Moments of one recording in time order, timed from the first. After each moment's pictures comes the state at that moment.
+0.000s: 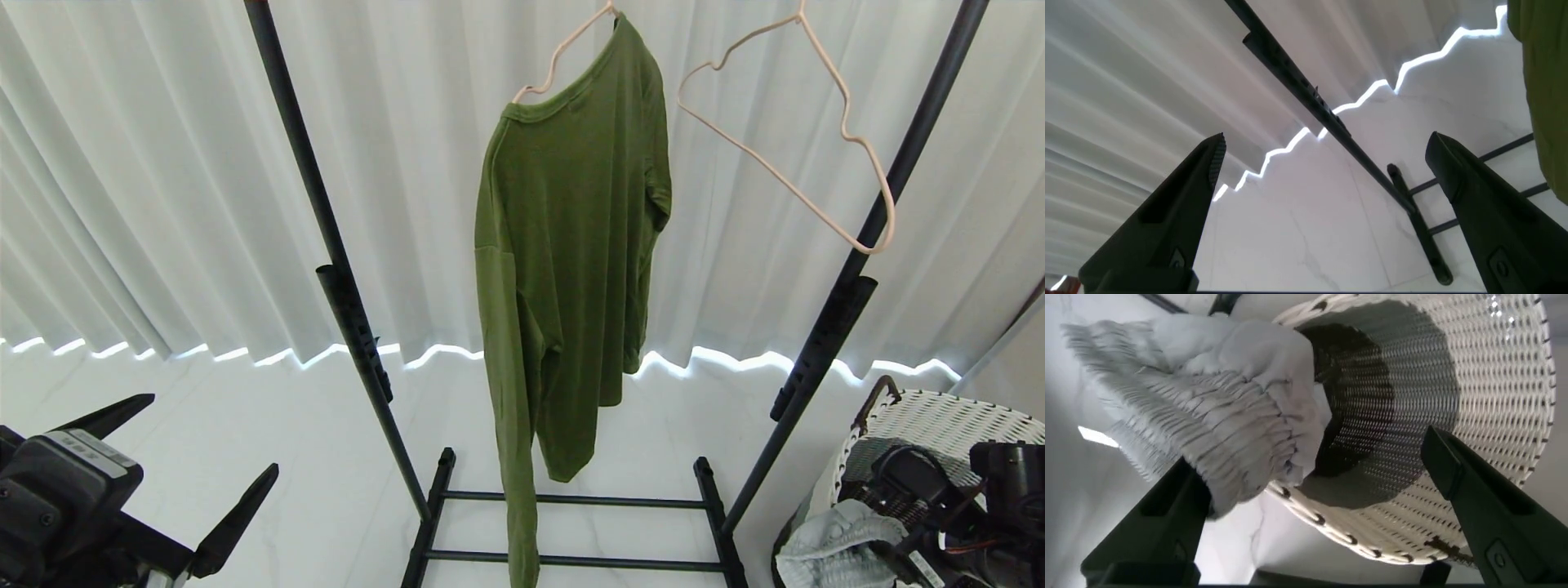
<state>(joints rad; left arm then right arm) -0.36 0.97 -0.11 -0.76 0.20 0.63 -0.05 1.91 -0.15 -1.00 -0.07 -0.65</state>
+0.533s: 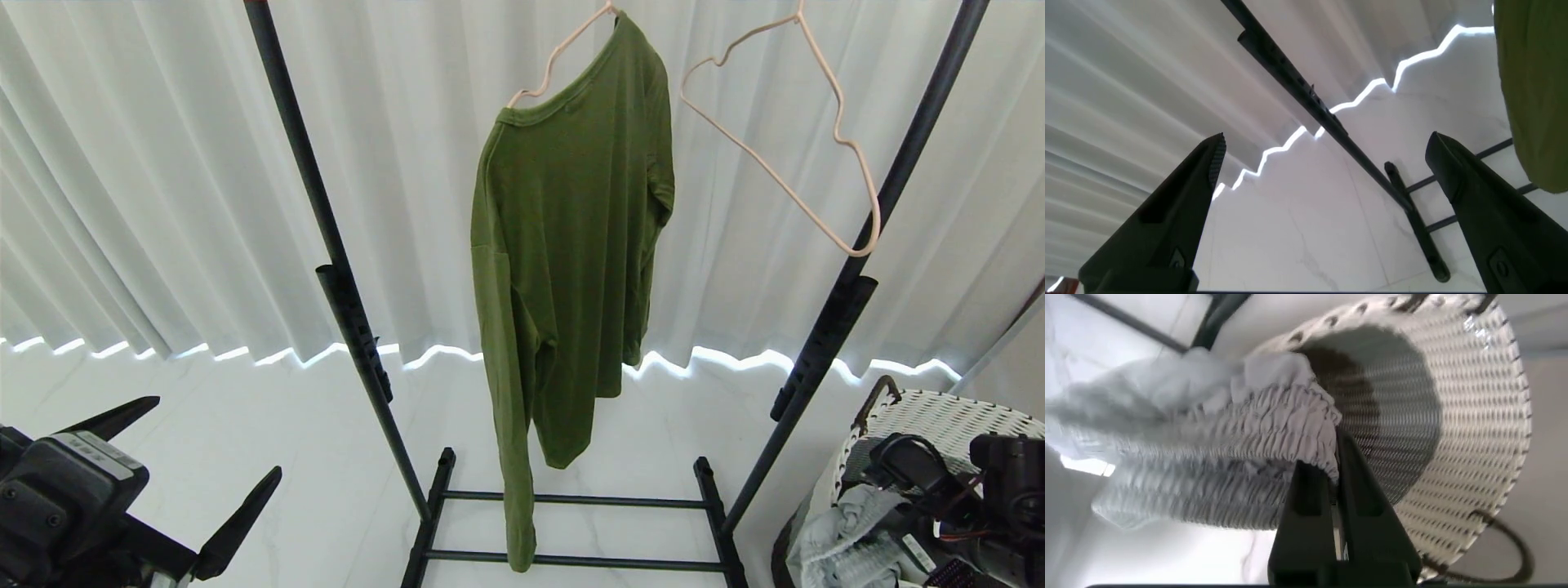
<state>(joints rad) -0.36 0.98 -0.10 -0.76 0.20 0.63 -0.05 1.94 -0.15 -1.13 -0.06 -0.65</state>
